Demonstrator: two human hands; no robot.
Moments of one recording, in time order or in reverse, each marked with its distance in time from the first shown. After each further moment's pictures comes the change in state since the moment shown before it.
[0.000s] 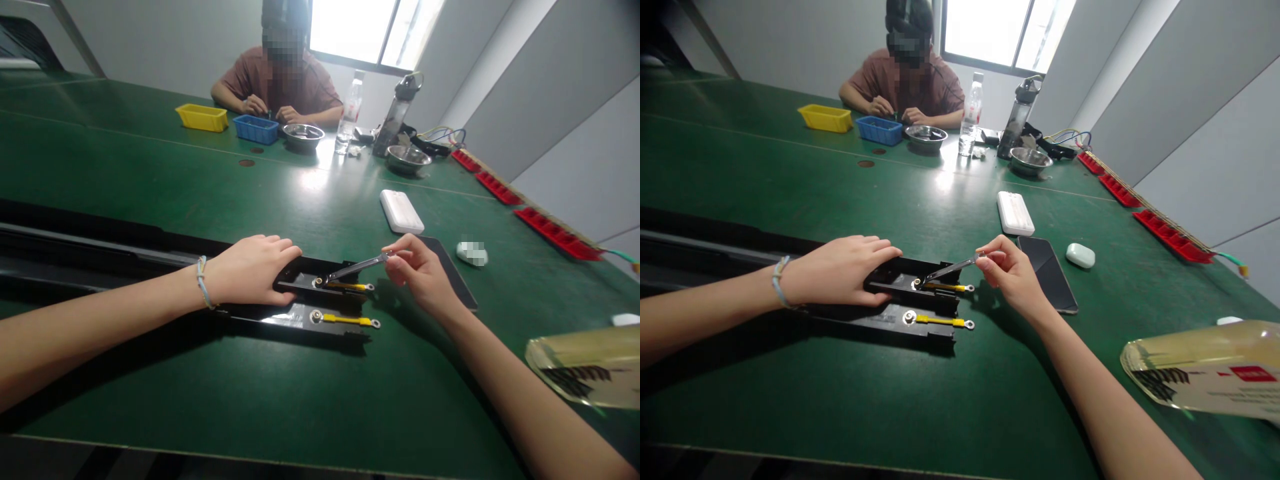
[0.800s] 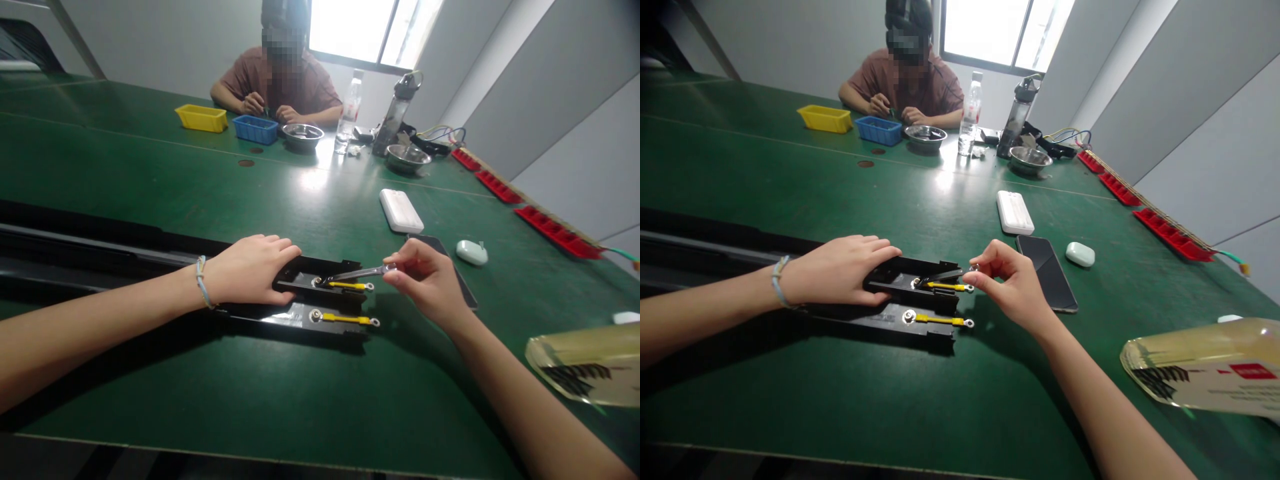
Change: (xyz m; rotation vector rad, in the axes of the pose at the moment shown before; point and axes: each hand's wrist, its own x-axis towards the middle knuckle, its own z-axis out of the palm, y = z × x) left_hand 0.000 0.000 0.000 0.014 0.007 0.017; right_hand -0.014 -0.022 0.008 -0.142 0.033 -0.112
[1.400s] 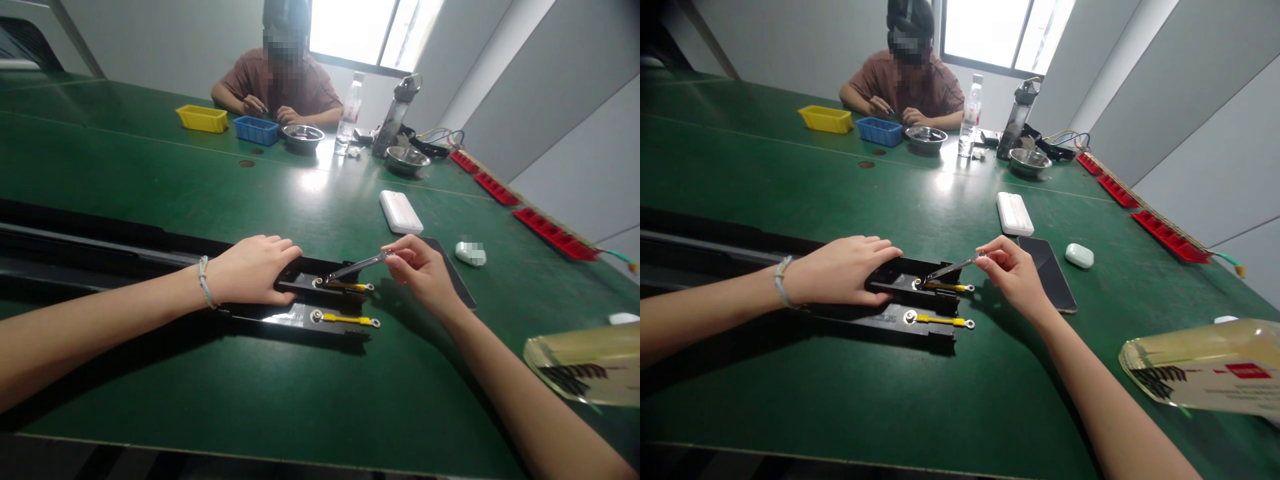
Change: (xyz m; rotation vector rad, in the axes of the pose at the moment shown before) left_hand 0.000 0.001 0.000 0.000 0.003 -0.009; right_hand 0.010 0.023 -0.007 0.051 -0.002 0.095
